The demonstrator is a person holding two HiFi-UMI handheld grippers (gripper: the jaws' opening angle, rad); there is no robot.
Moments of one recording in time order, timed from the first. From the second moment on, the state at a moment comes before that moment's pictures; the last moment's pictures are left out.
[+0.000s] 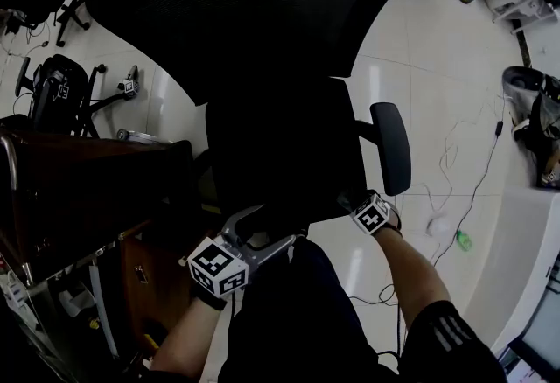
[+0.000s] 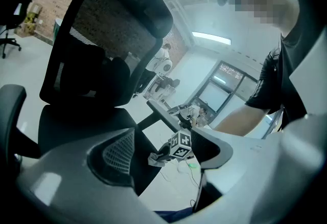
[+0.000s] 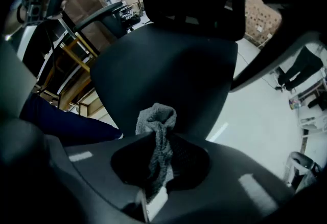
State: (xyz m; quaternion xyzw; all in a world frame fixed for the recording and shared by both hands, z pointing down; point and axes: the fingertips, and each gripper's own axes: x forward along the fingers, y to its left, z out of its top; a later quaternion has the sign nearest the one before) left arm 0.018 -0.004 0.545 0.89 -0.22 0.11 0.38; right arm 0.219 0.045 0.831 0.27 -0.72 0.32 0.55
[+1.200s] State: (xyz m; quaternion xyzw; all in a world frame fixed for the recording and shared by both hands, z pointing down) left arm -0.046 0.071 0.352 0.91 -0.30 0.05 0.27; right arm 0.087 0.048 0.401 0.36 -0.89 0.24 0.11
